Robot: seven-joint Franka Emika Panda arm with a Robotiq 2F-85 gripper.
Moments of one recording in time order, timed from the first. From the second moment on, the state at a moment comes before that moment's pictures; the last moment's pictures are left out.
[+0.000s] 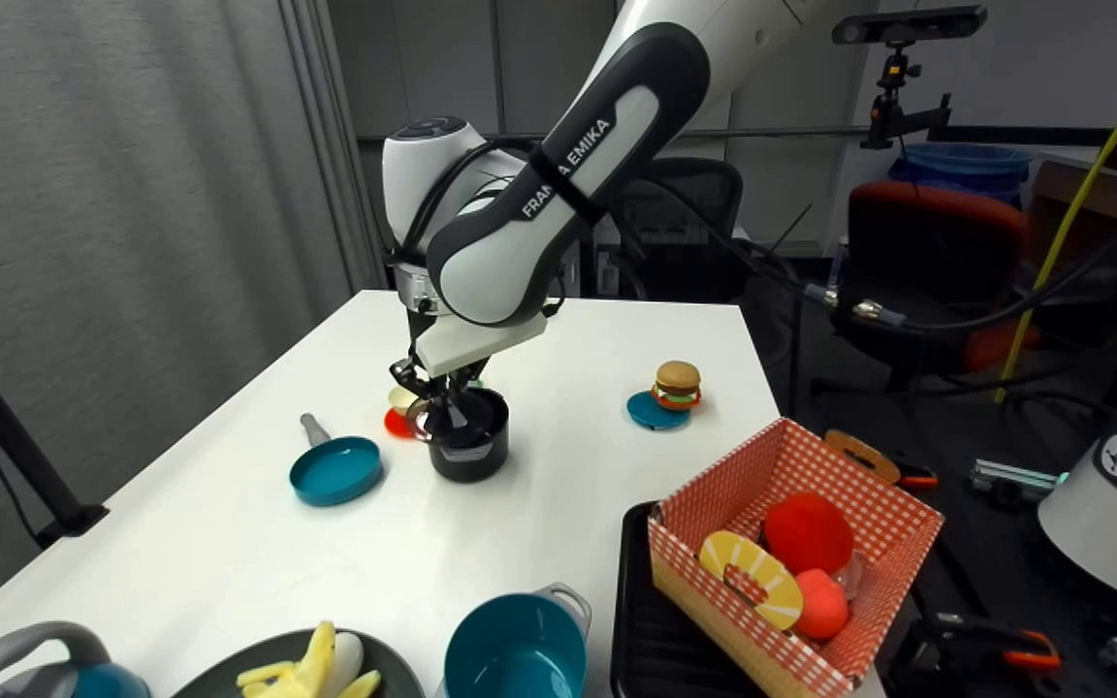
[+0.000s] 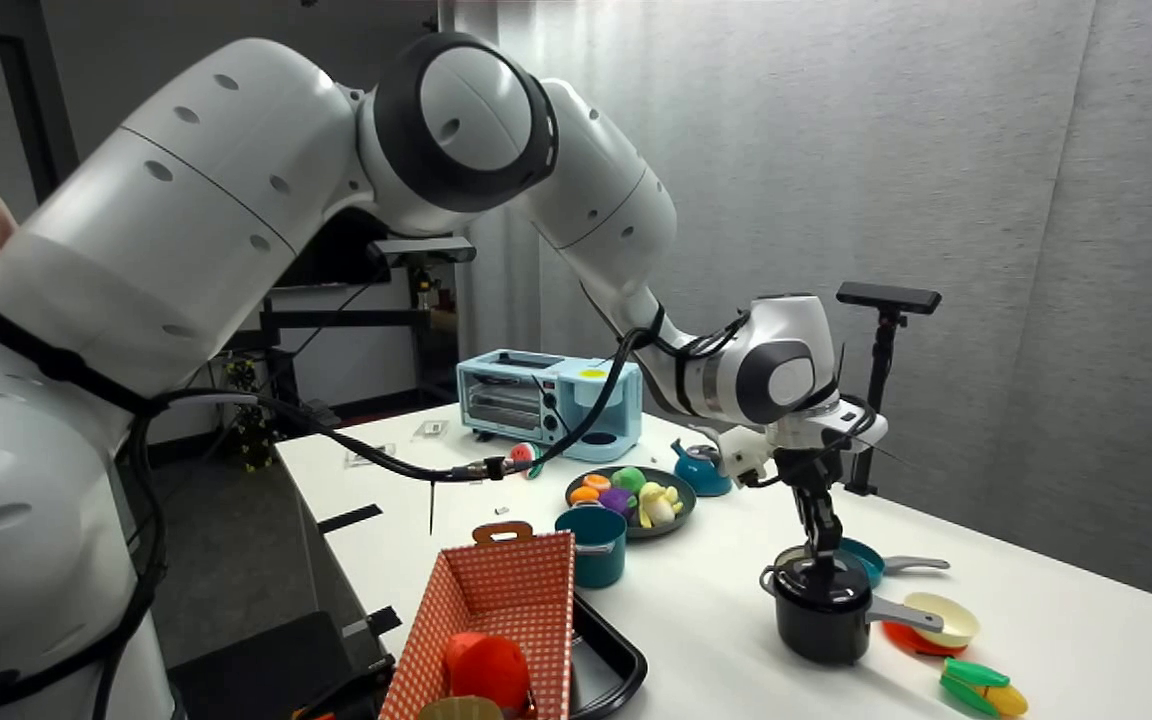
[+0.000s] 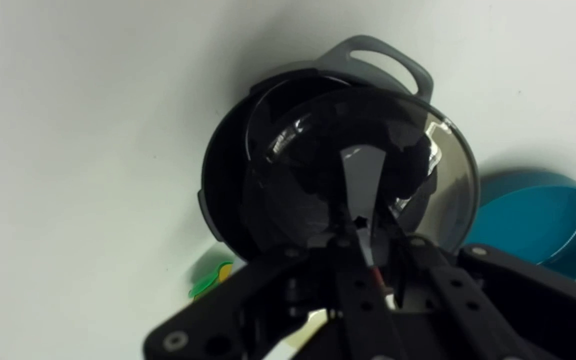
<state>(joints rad) 0.05 0.74 -0.21 -1.64 -0.04 2.54 0.72</state>
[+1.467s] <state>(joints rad) 0.05 0.67 -0.22 -1.79 -0.04 2.63 0.75</state>
